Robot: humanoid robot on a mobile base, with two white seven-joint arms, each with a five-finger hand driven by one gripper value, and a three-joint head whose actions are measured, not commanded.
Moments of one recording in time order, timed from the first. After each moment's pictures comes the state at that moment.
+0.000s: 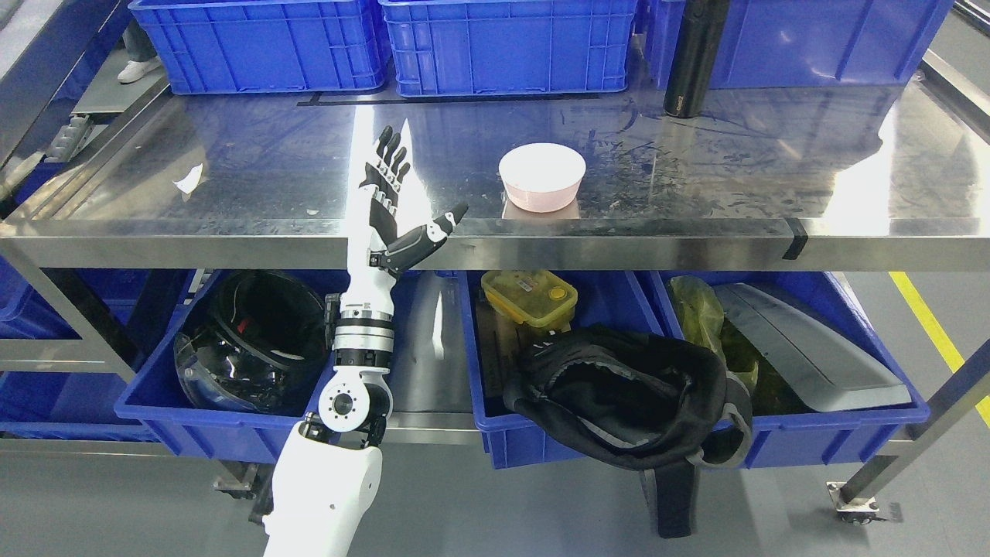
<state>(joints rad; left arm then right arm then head) -0.19 0.00 -0.18 -1.50 0.14 -0.33 0.15 0.00 0.00 0.20 0.00 0.13 -0.08 -0.05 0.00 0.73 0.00</state>
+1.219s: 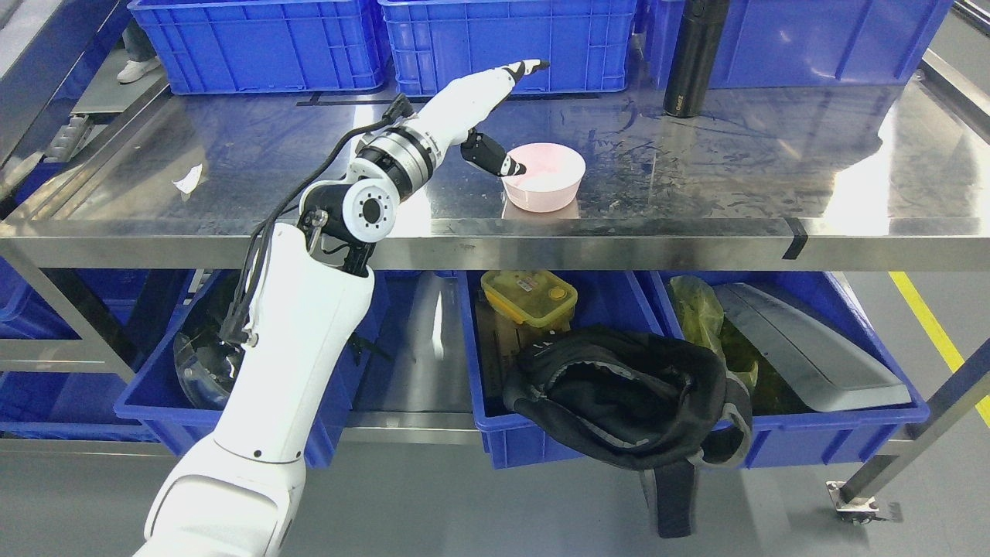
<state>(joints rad) -0.74 0.10 -0.35 -1.48 -0.82 0.13 -0.60 0.00 0.00 0.20 0.00 0.13 -0.08 -0.04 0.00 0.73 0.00</state>
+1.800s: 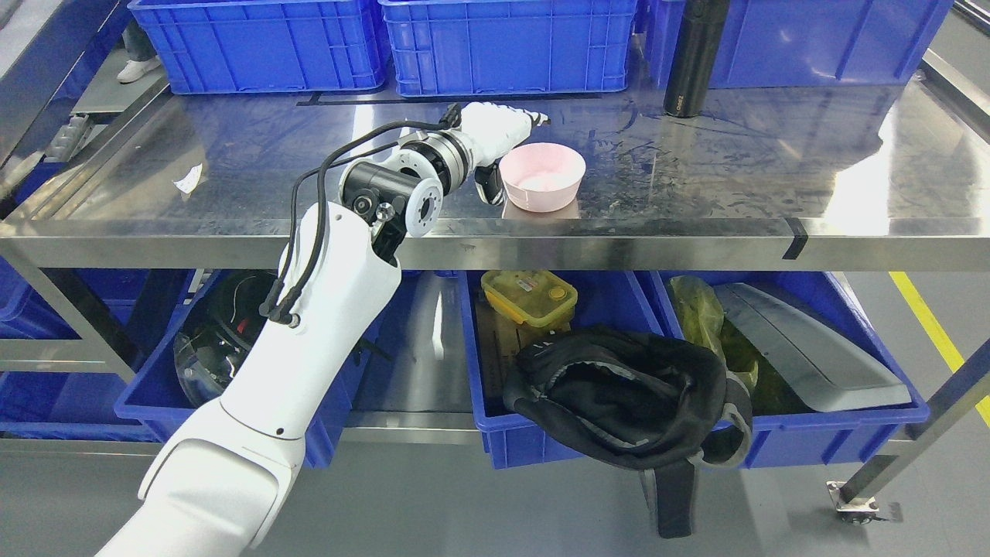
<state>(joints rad) -0.81 0.11 -0.51 -1.39 -1.07 0.14 -0.76 0.00 0.00 0.20 0.00 0.13 -0.08 -0.05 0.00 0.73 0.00</state>
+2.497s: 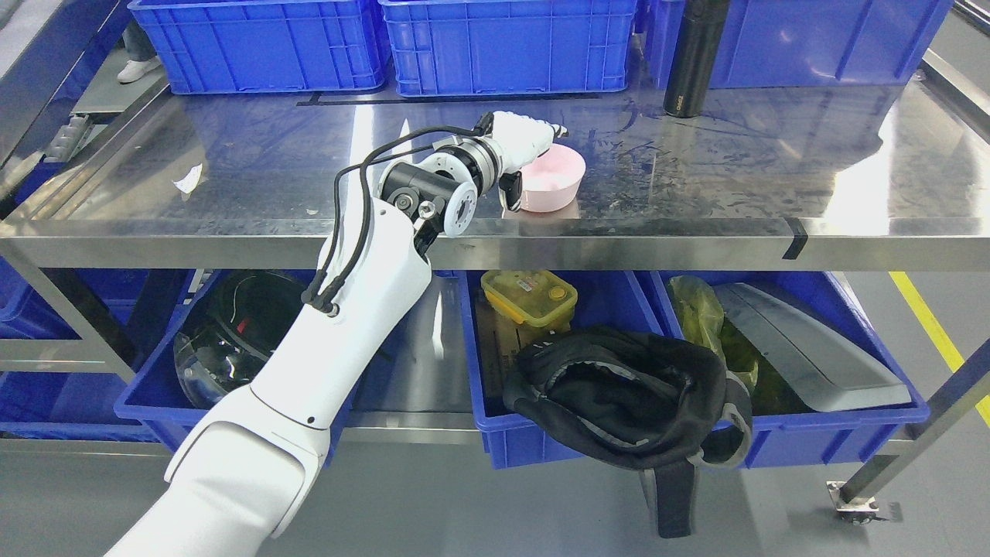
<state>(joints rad) -0.86 0.04 -0.55 -1.26 -1.11 0.13 -0.73 0.00 0.00 0.20 0.00 0.13 -0.08 -0.05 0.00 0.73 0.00</state>
